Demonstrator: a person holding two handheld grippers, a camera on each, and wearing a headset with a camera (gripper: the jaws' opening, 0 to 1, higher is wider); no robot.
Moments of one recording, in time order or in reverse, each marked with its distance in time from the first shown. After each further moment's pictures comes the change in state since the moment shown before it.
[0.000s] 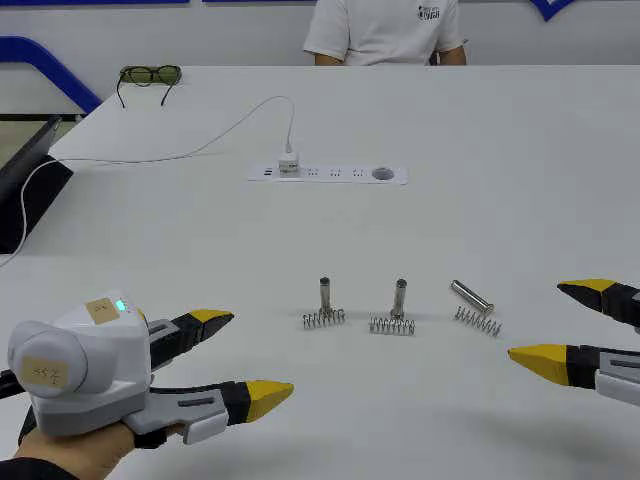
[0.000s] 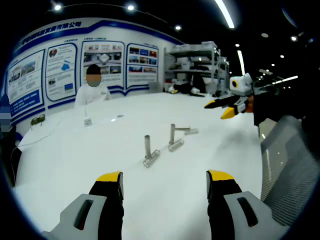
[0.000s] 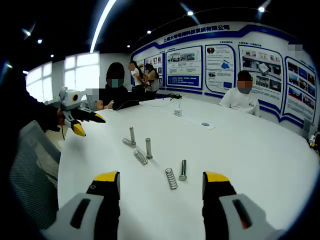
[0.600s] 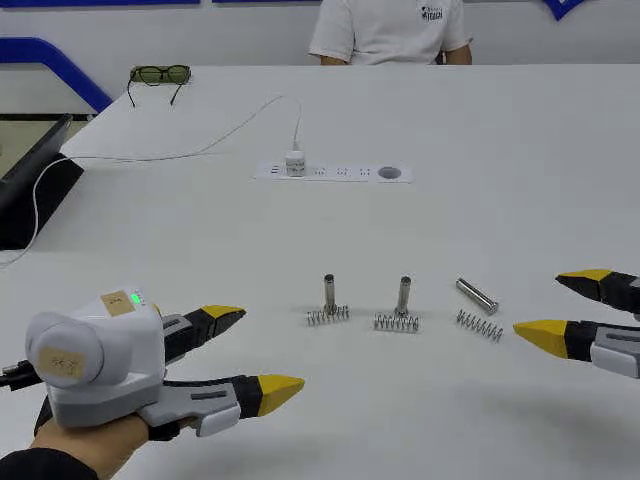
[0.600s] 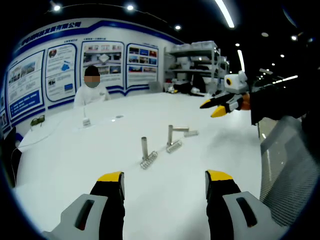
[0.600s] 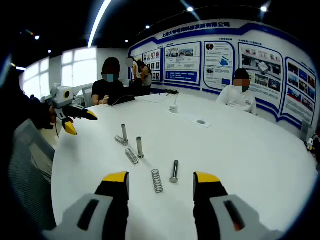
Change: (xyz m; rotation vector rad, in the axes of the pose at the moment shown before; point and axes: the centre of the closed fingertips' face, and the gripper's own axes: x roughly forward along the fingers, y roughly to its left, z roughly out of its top) left arm 0.003 -0.007 0.004 0.004 0.003 0.004; right arm 0.015 -0.020 0.005 -0.024 0.060 -0.027
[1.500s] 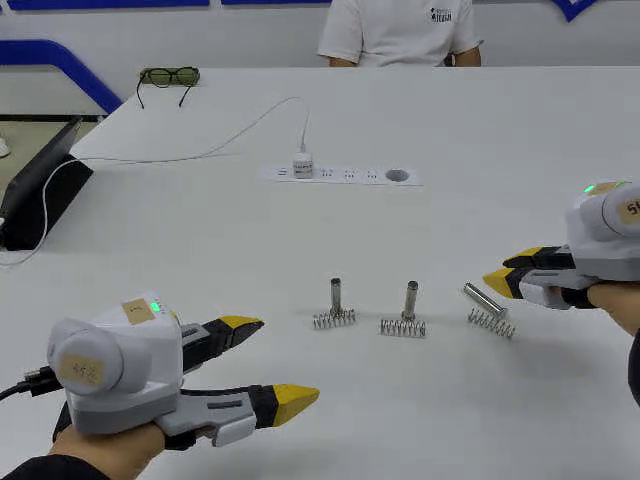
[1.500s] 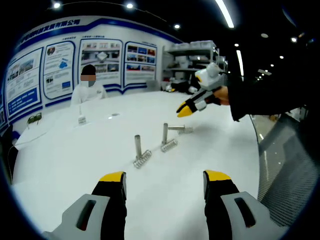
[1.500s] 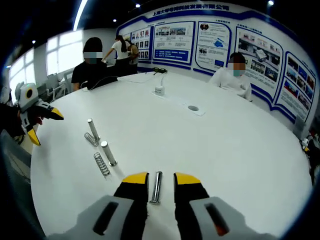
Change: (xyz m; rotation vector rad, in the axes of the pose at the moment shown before) left arm 0.006 -0.012 -0.004 -0.013 0.012 -0.026; right arm 0.076 -0.035 -0.004 0.012 0.218 -0.099
